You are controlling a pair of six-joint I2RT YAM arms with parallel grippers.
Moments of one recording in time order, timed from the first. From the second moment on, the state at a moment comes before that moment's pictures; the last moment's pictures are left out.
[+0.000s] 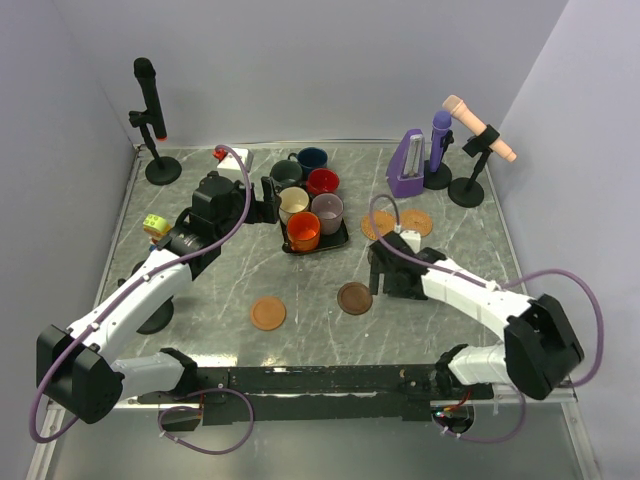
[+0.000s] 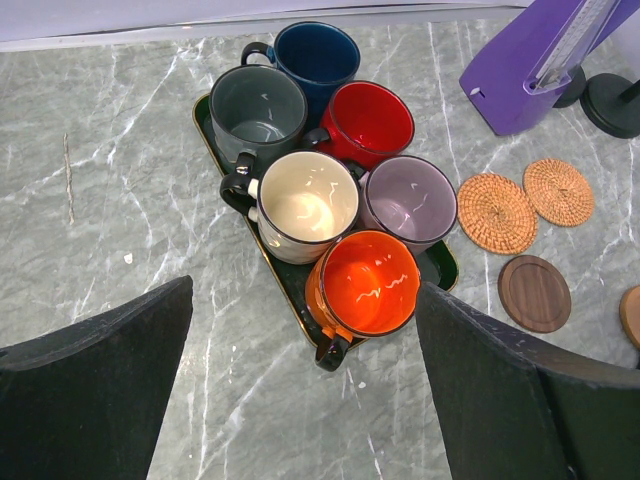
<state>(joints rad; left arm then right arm) -0.50 1.19 1.02 -0.12 -0.14 -0.26 0.62 1.30 0.76 -0.70 0.35 0.70</state>
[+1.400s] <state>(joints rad) -0.50 1.20 1.02 -0.12 -0.13 -0.26 -0.13 1.53 0.84 -0.48 0.09 0.33</state>
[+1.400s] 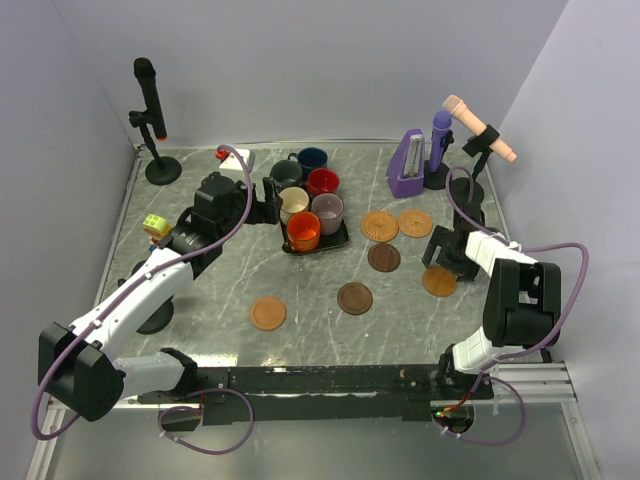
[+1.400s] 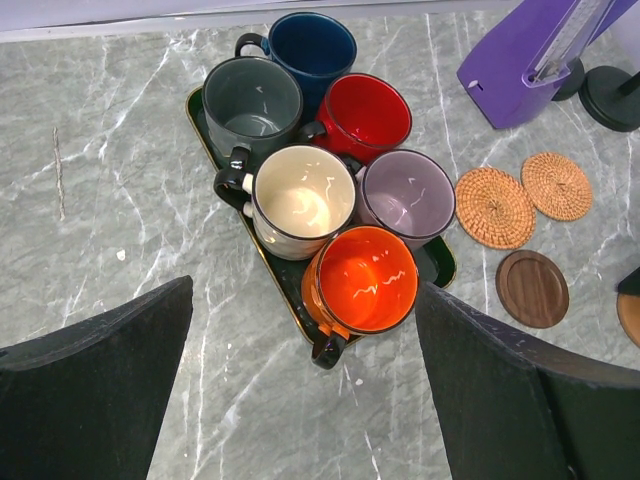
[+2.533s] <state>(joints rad) -0.50 1.20 1.02 -0.12 -0.13 -0.26 0.06 1.55 0.85 -0.56 0.04 0.36</state>
